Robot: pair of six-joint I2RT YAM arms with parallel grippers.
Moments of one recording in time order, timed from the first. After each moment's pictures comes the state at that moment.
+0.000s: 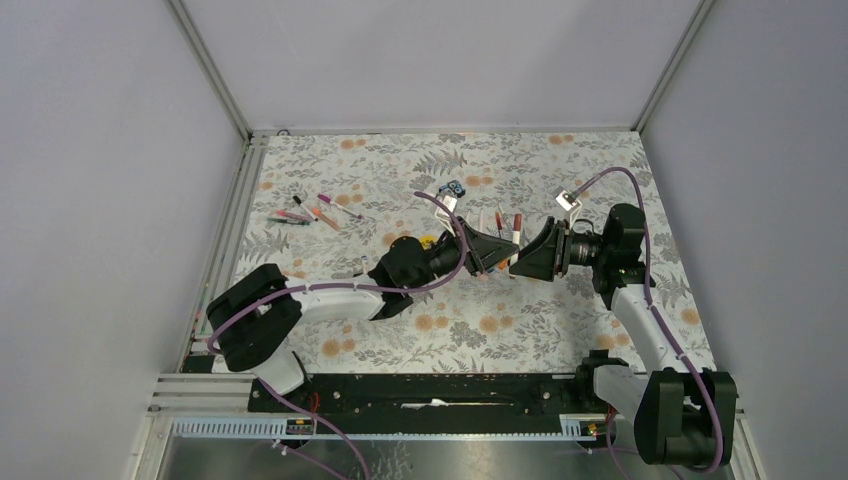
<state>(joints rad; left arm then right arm) -1.00 1.59 0.79 1.02 0.15 -0.85 -0.01 1.04 0.56 0.22 -1.45 0.53</state>
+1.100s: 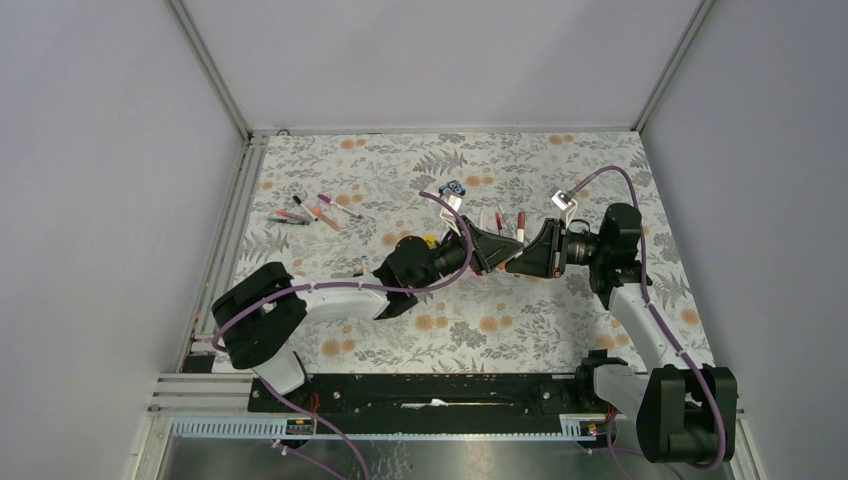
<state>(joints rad) -1.02 1.62 0.83 1.02 0.12 -0.82 0.02 1.05 0.55 0.28 -1.45 0.58</state>
